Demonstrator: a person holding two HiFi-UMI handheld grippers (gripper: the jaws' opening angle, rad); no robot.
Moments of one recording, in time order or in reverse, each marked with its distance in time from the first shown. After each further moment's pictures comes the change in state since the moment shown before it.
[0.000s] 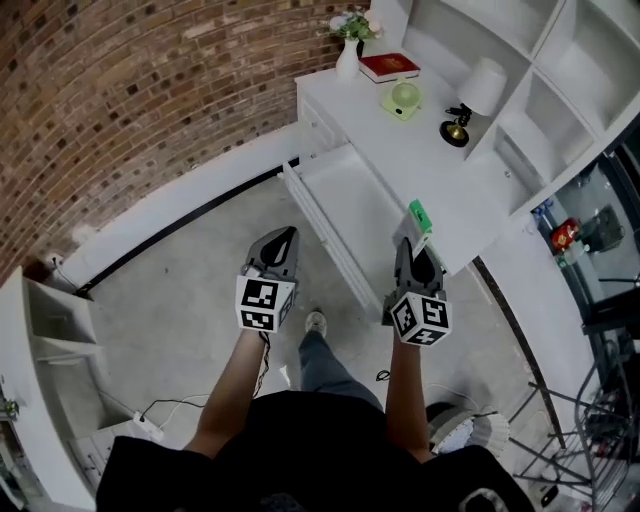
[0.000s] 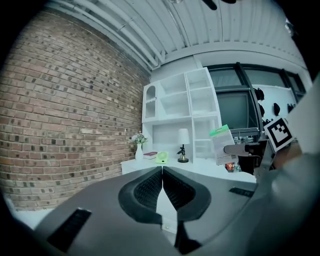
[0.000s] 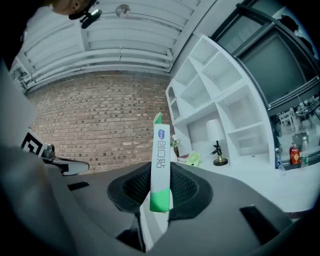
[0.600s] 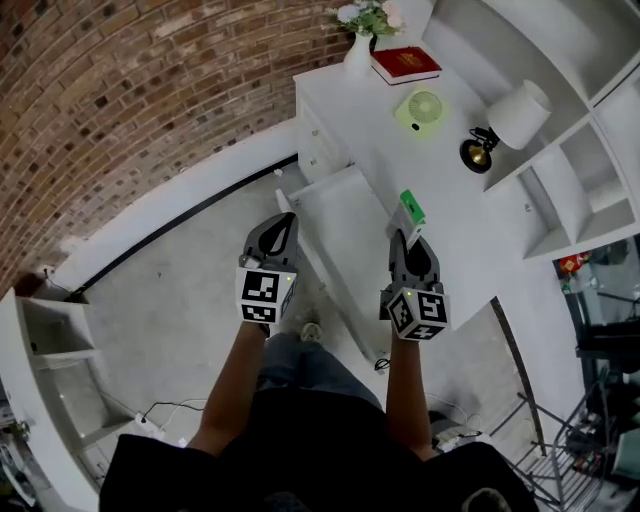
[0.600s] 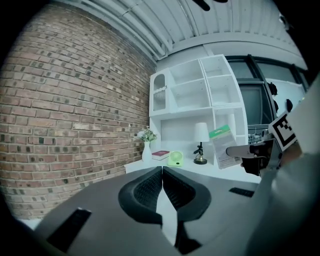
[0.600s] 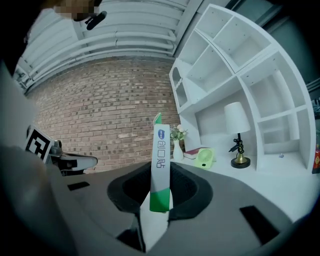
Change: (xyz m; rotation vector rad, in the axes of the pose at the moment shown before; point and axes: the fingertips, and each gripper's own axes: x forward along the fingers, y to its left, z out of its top) left arm 0.186 0.108 0.018 -0.010 0.037 0.041; right arm 0.216 -0.017 0.001 -0.016 0.102 0.069
